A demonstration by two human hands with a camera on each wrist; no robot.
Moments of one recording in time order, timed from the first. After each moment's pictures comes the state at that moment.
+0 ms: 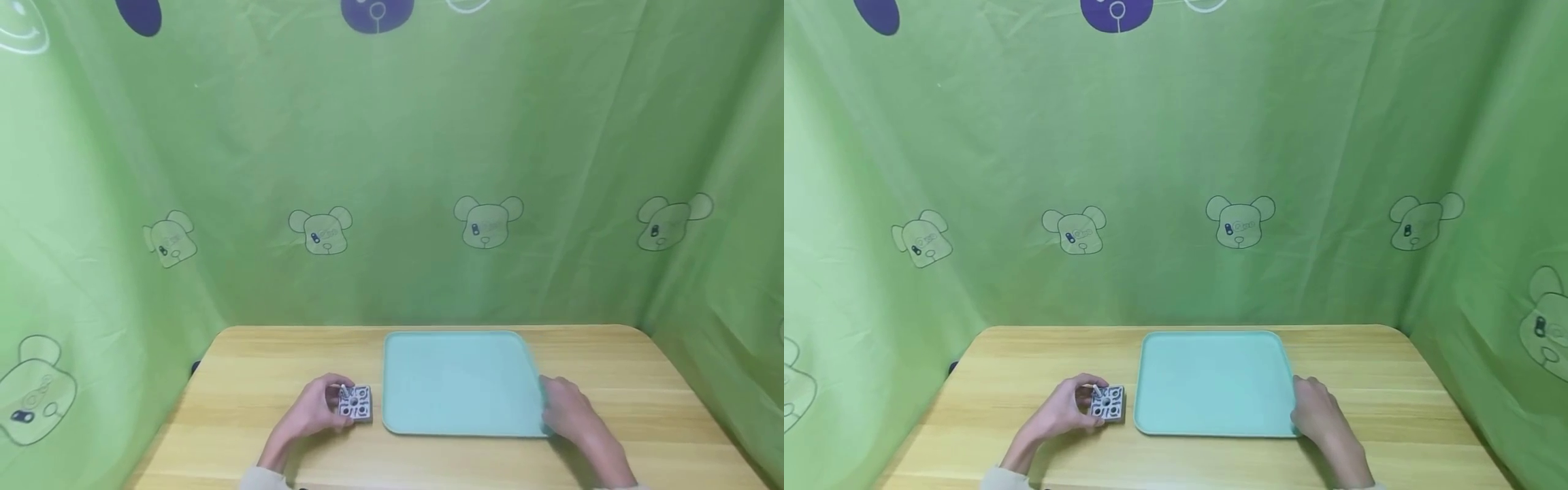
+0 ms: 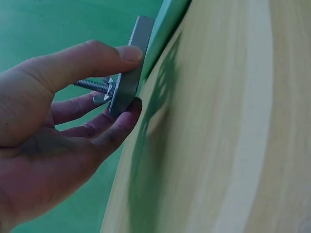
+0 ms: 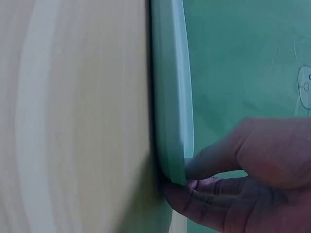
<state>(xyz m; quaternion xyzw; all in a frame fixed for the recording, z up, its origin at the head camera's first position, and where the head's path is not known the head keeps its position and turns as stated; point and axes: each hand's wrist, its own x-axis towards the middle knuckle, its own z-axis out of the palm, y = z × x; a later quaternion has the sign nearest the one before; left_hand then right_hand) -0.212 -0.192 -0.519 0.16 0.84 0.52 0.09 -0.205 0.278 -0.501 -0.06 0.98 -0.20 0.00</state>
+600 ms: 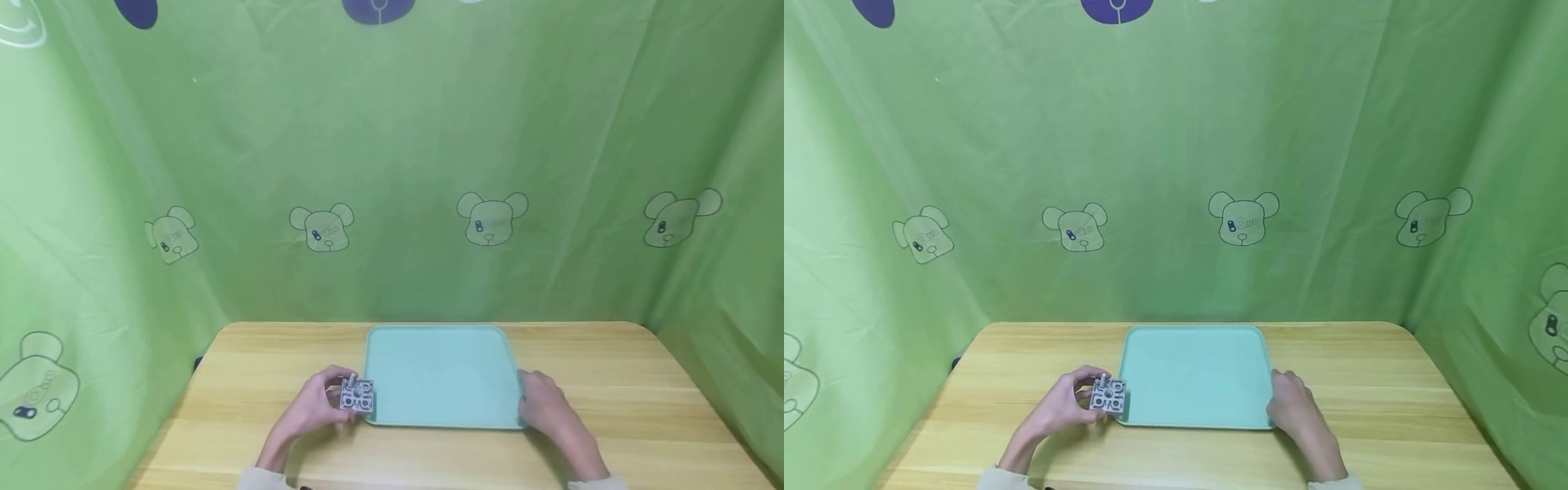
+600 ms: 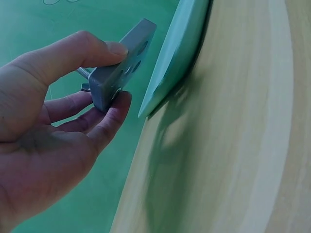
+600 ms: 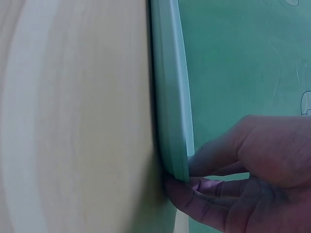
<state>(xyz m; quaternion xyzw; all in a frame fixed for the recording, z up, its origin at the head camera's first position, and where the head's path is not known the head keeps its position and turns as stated) -0.211 -0.194 -0.507 0.18 0.80 0.56 0.09 -0.211 0.234 -0.500 -0.05 0.97 -0.23 0.01</state>
